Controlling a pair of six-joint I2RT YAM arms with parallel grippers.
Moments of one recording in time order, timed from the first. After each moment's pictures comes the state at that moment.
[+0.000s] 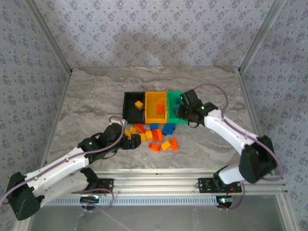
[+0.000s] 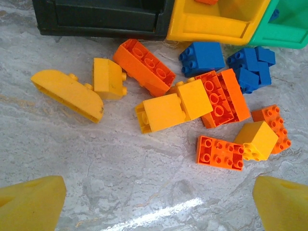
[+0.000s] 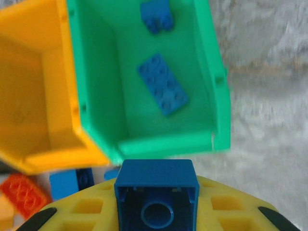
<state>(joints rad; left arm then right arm) -0.85 0.87 0.59 -0.54 -0.12 -0.75 0.51 1.47 1.12 -0.64 0.12 0.69</state>
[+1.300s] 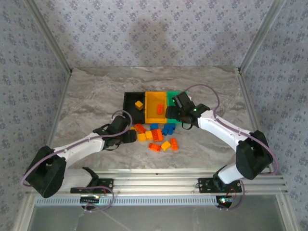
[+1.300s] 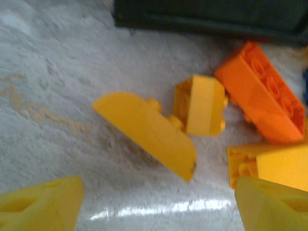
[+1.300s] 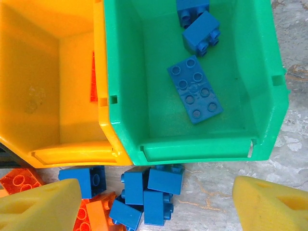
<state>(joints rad) -0.64 1.25 0.60 -0.38 -0.12 -0.69 0.62 1.46 1.07 -0.56 0.17 0.70</state>
